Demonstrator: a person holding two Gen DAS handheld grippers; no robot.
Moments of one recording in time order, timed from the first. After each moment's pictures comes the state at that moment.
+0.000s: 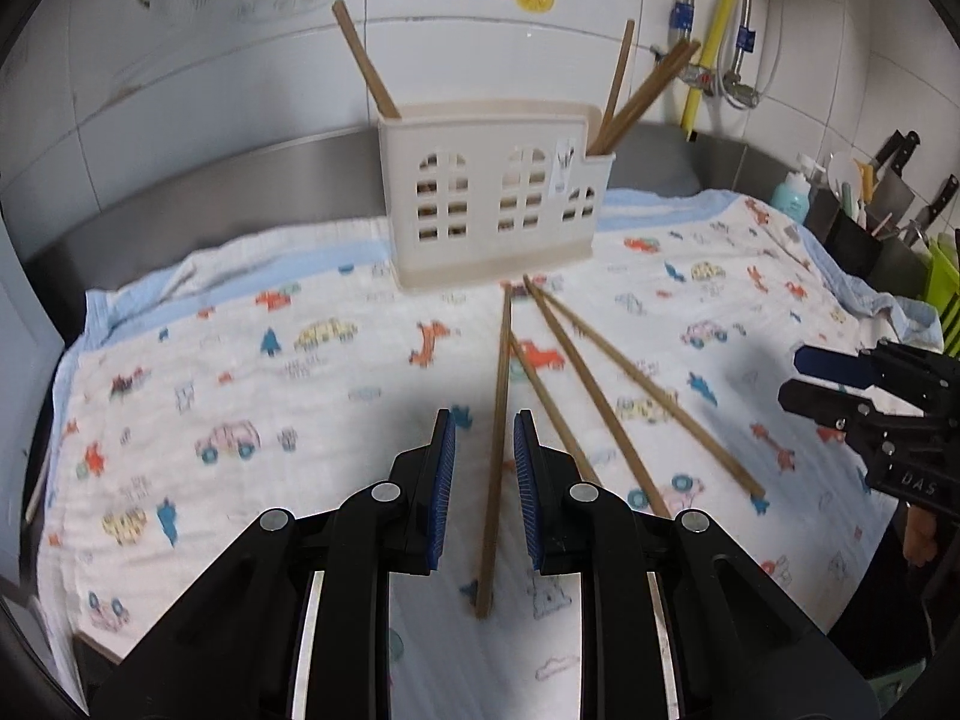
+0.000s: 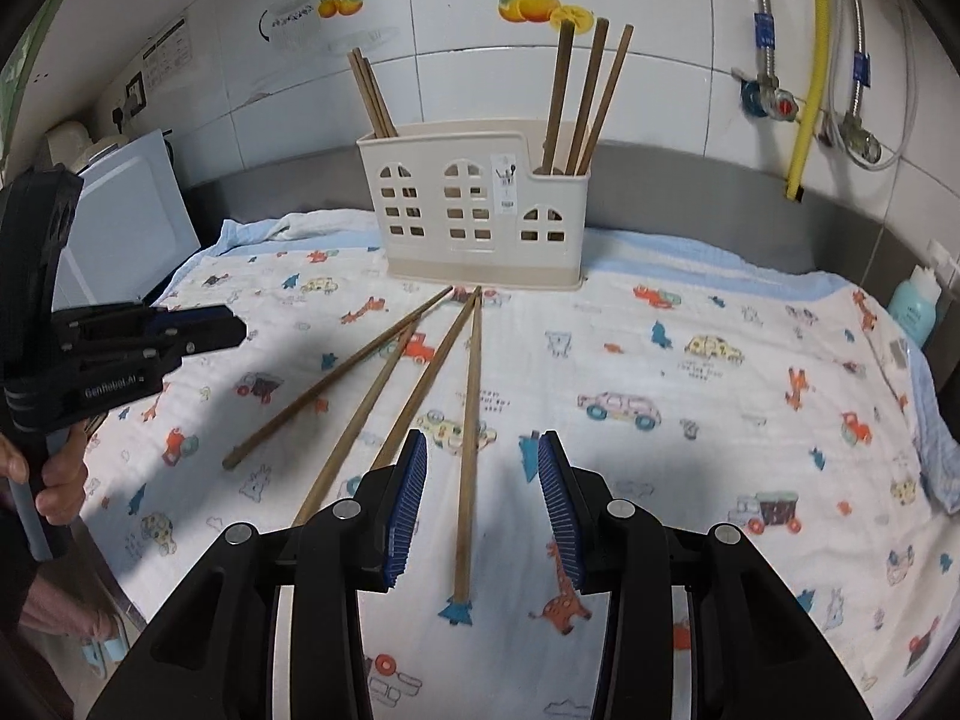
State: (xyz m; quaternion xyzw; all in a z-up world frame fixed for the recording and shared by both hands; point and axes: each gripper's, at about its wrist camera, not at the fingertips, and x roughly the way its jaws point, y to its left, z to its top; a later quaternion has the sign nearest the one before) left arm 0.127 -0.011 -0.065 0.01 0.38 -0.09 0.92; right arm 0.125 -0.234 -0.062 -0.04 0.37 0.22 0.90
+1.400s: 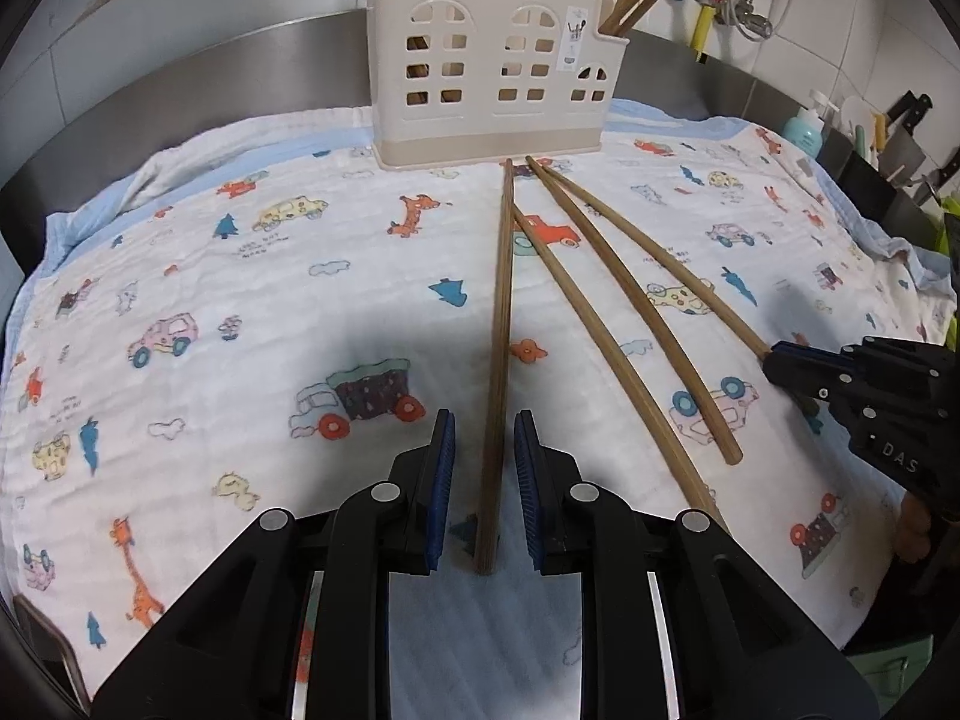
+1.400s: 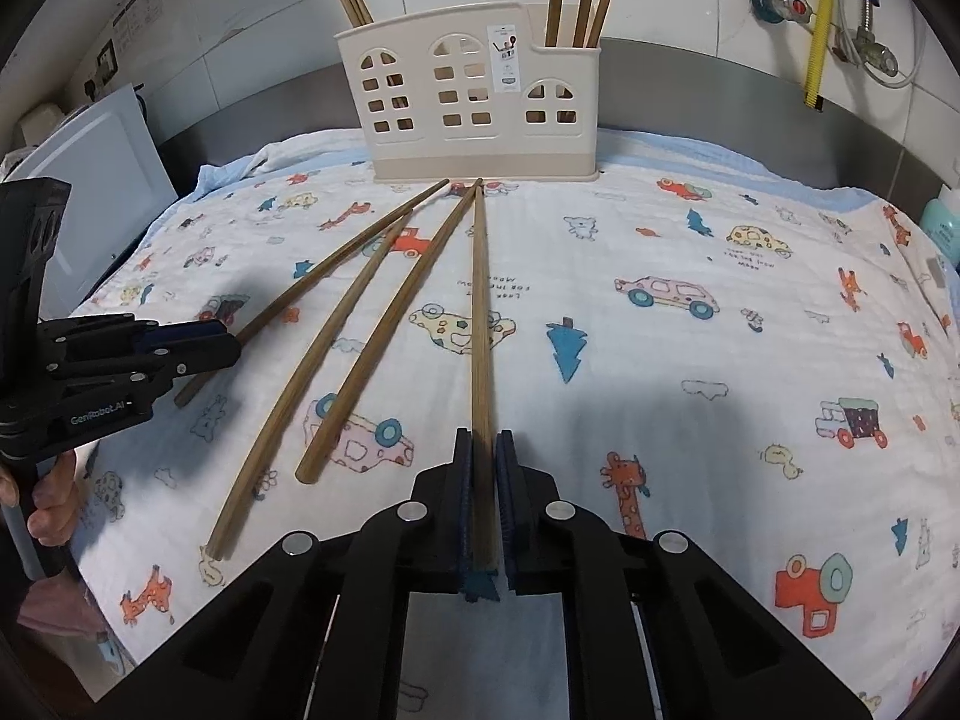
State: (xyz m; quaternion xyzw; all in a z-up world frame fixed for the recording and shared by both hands) left arm 0.134 -0.011 -0.130 0.00 0.44 -0.10 0.89; right arm 0.132 -0.218 -0.127 -0.03 0.43 0.21 0.88
